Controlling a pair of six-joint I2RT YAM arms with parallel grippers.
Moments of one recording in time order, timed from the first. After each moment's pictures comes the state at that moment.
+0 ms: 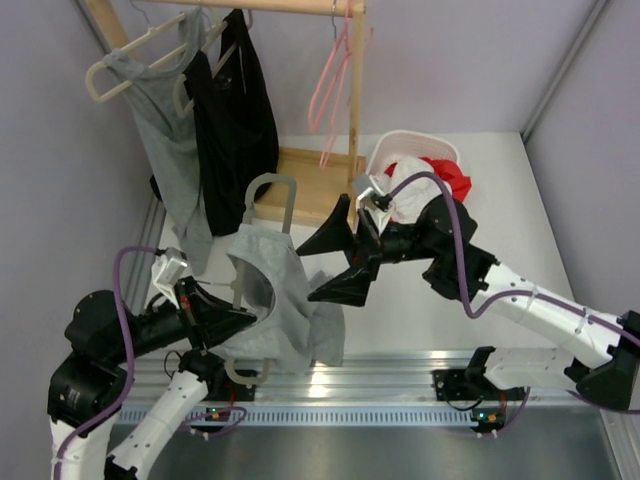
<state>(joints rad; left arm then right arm) -0.39 0.39 1.16 -0.89 0.72 -0.51 0.99 1.15 1.13 0.32 -0.78 0.48</state>
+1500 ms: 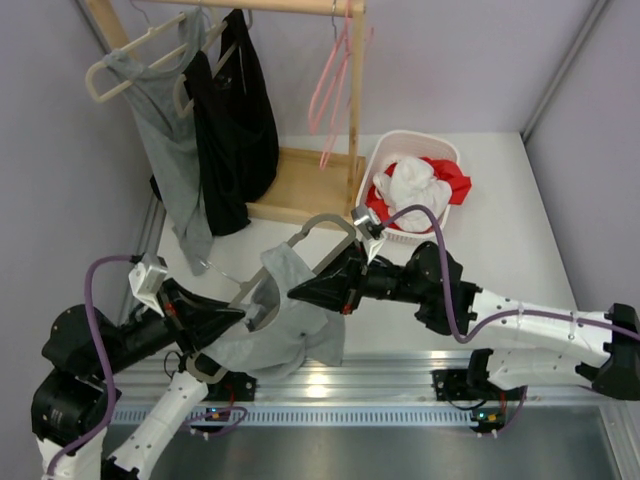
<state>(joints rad) -0.38 0.39 1.24 -0.92 0.61 -0.44 1.19 1.09 0.88 0.53 -0.35 0.61</state>
